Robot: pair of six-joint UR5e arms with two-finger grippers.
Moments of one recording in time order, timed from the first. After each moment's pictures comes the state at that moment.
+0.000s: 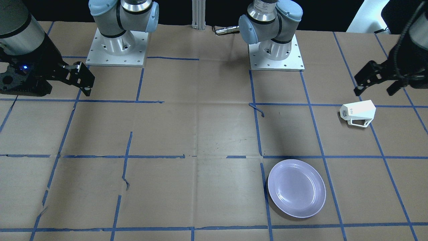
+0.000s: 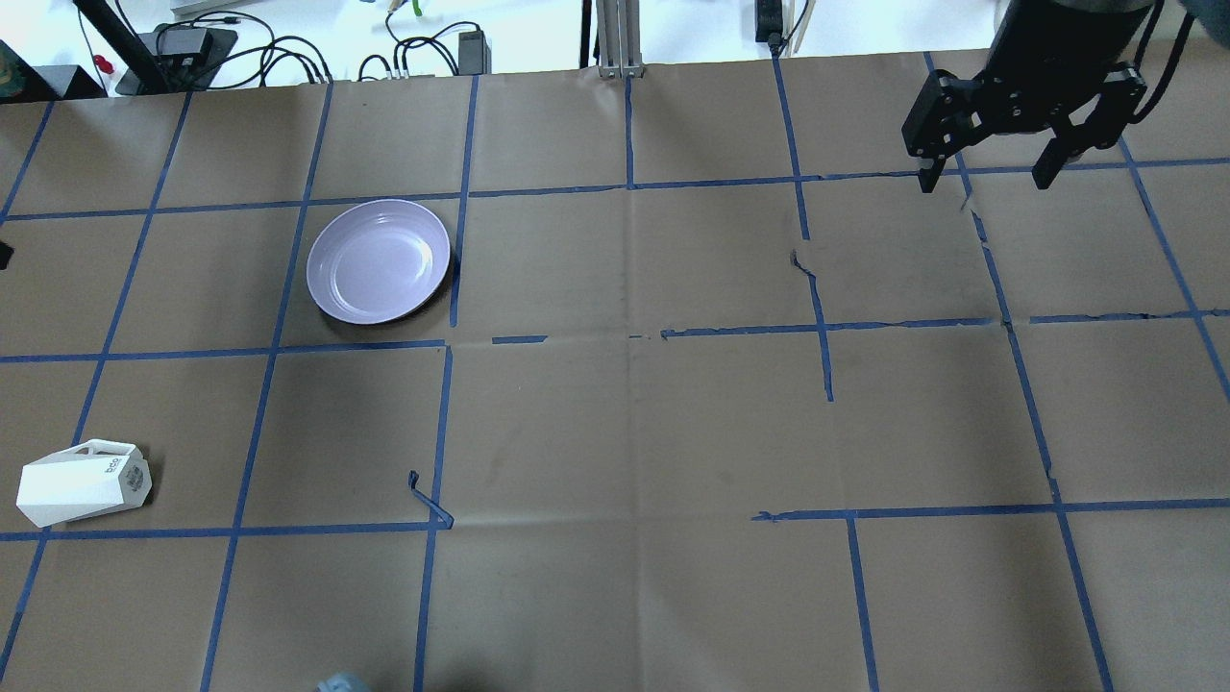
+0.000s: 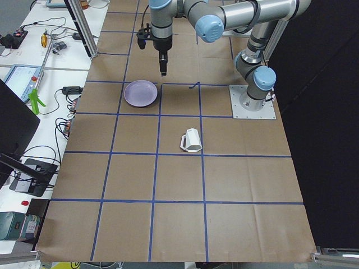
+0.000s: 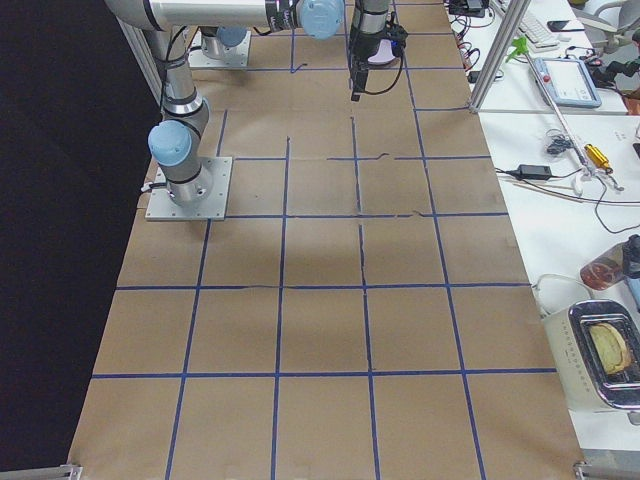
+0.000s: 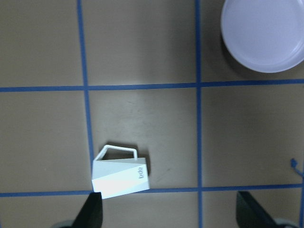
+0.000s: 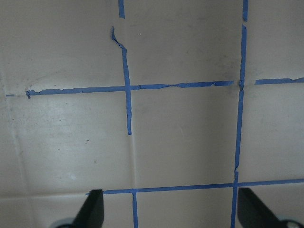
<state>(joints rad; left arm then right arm) -0.83 -1.61 -1.51 -1.61 1.57 0.79 1.47 -1.48 1.43 -1.44 -1.60 -0.06</state>
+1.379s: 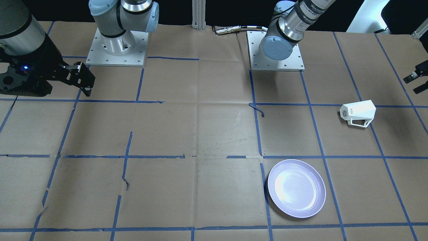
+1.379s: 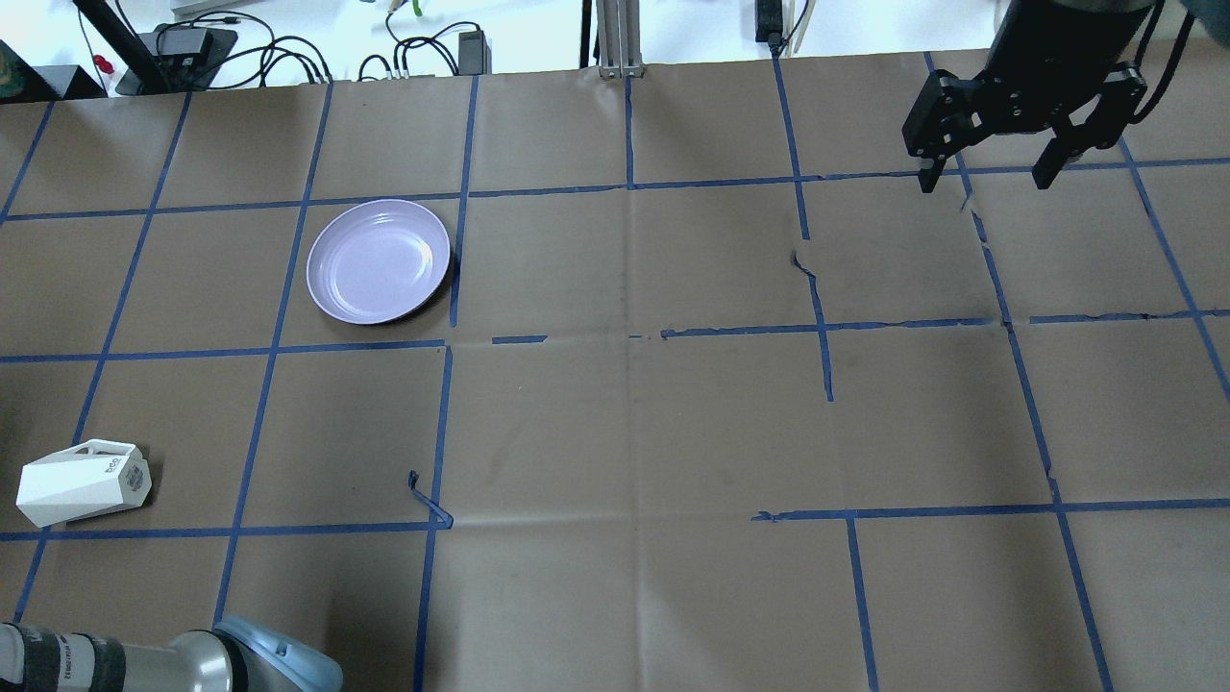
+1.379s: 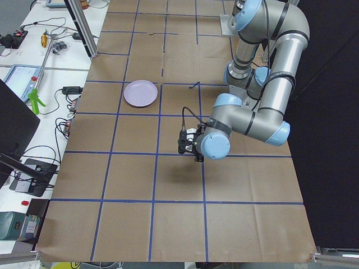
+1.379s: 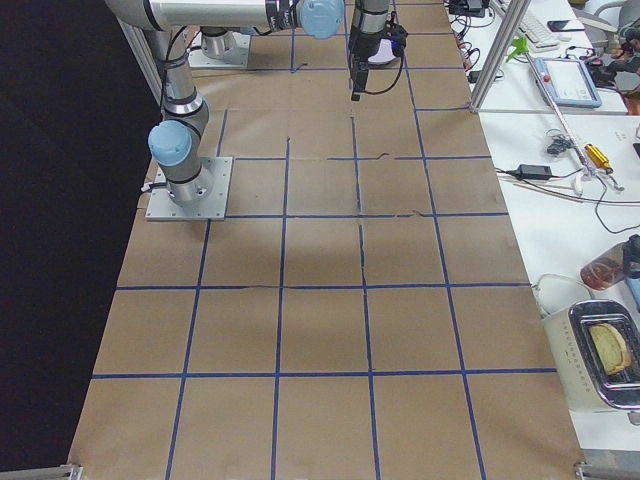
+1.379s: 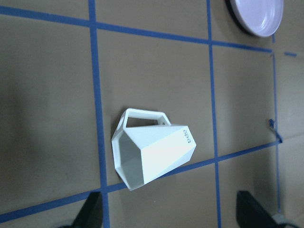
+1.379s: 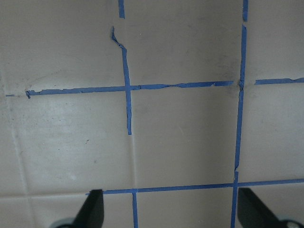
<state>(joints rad) -0.34 -1.98 -1.48 -1.87 1.24 1.35 1.47 -1.48 1.43 -1.44 -1.60 -0.06</state>
